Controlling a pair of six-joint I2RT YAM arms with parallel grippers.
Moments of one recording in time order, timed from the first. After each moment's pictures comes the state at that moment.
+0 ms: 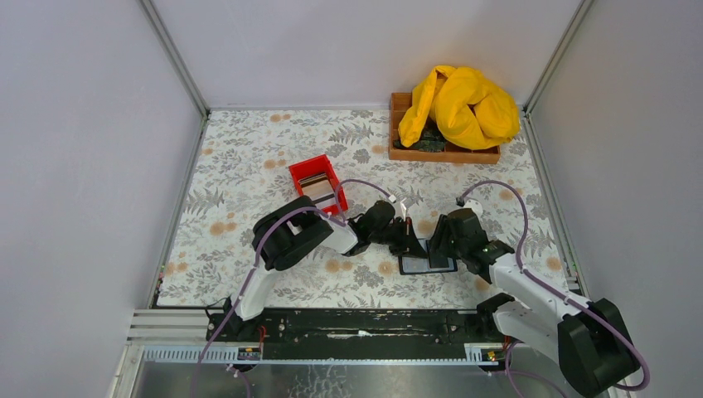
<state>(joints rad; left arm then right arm) -0.92 2.16 1.02 0.66 0.51 -1.04 0.45 0.98 0.36 -0.25 0.15 0.63</state>
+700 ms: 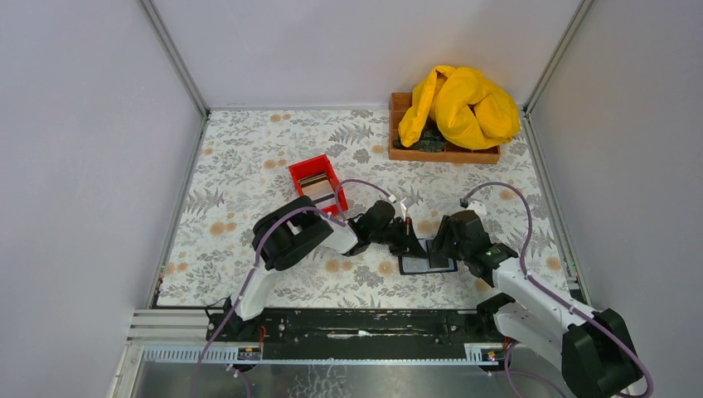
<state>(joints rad) -0.91 2.16 1.02 0.66 0.52 -1.04 0.45 0.94 0.36 -0.29 0.19 0.64</state>
